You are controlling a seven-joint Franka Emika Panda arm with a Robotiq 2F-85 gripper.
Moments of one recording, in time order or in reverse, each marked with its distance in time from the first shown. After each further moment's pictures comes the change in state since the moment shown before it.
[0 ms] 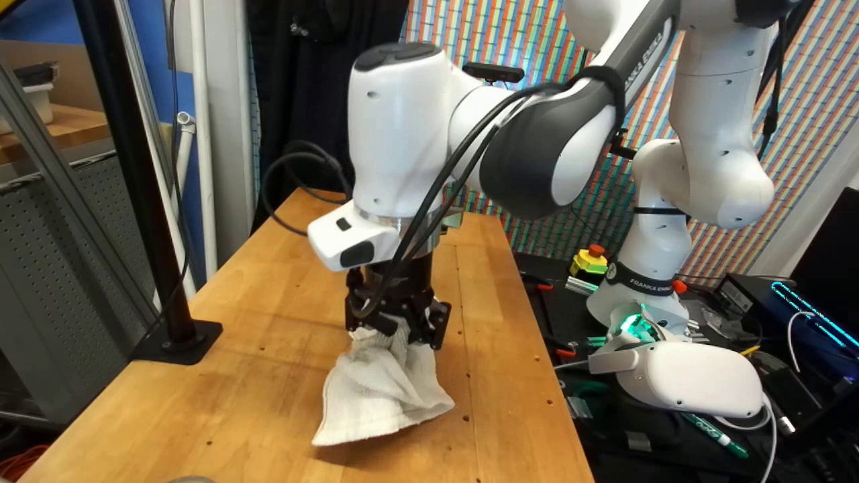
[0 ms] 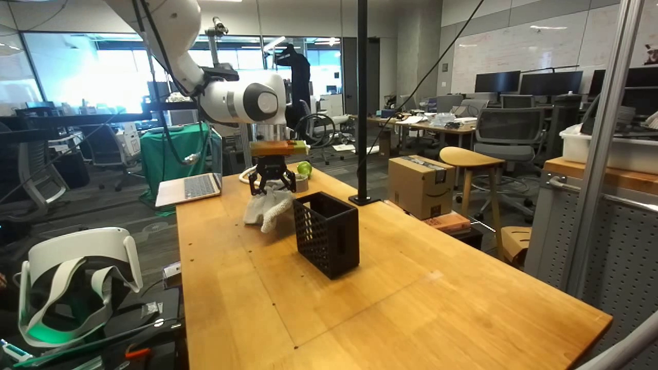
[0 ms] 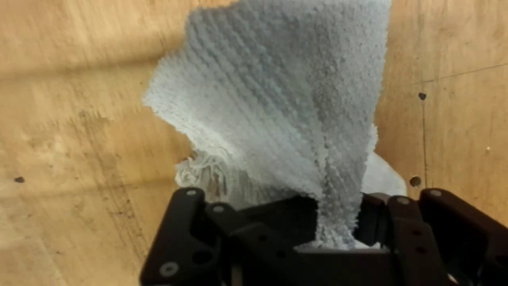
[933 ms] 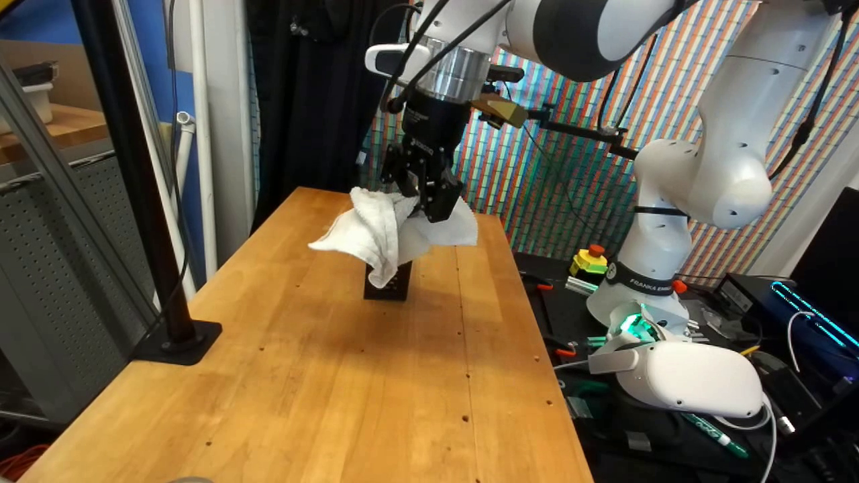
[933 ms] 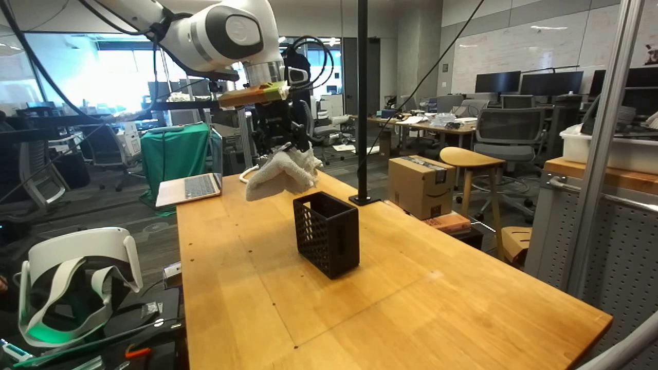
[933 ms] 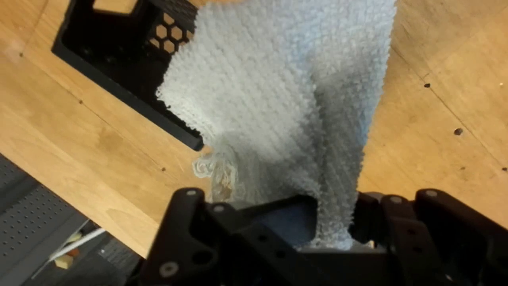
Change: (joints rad) arm -0.070 -0.422 -0.117 -0.212 0.067 -0.007 0.422
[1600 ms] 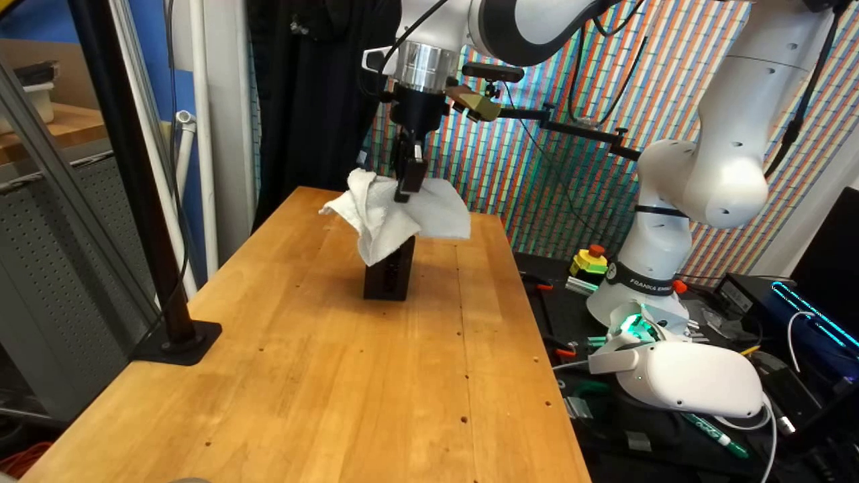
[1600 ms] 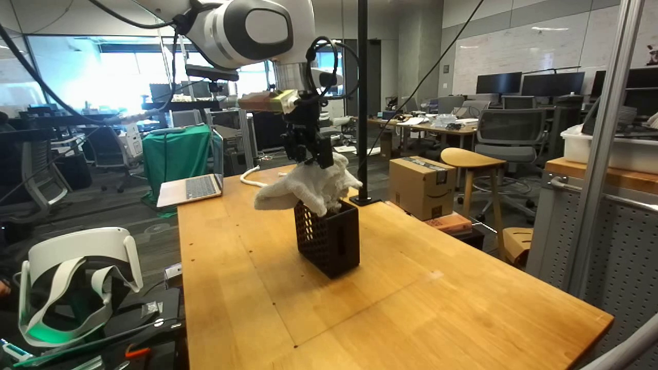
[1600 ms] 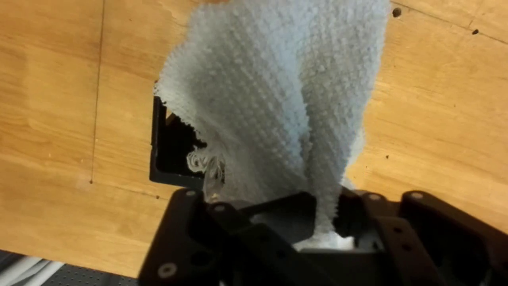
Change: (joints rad) arm -0.094 0.008 -0.099 -0.014 0.100 0.002 0.194
